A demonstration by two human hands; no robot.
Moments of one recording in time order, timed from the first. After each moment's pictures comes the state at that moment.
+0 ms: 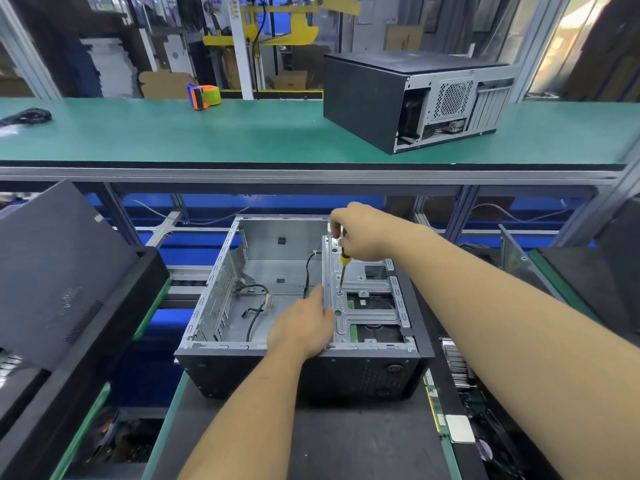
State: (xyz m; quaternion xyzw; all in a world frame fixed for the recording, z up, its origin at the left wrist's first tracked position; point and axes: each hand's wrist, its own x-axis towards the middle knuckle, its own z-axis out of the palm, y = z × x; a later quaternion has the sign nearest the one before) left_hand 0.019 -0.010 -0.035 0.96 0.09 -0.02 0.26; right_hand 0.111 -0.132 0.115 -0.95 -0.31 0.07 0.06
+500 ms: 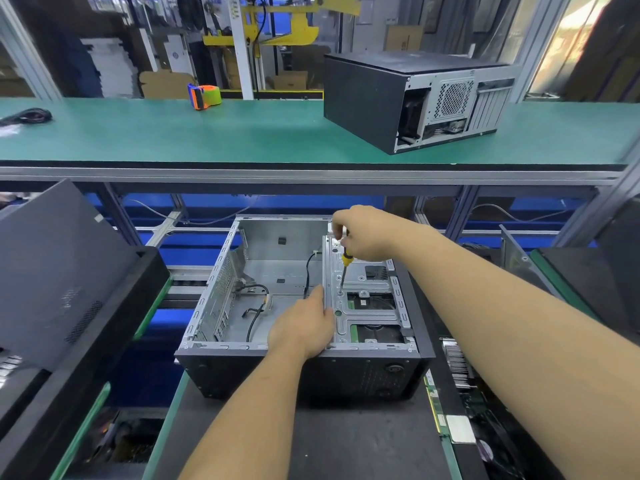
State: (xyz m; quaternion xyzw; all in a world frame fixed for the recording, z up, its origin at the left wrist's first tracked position) left_hand 0.020 -0.010 -0.035 0.96 0.09 -0.02 0.26; right_hand 0.113 -0.135 0.114 -0.94 -0.31 0.07 0.06
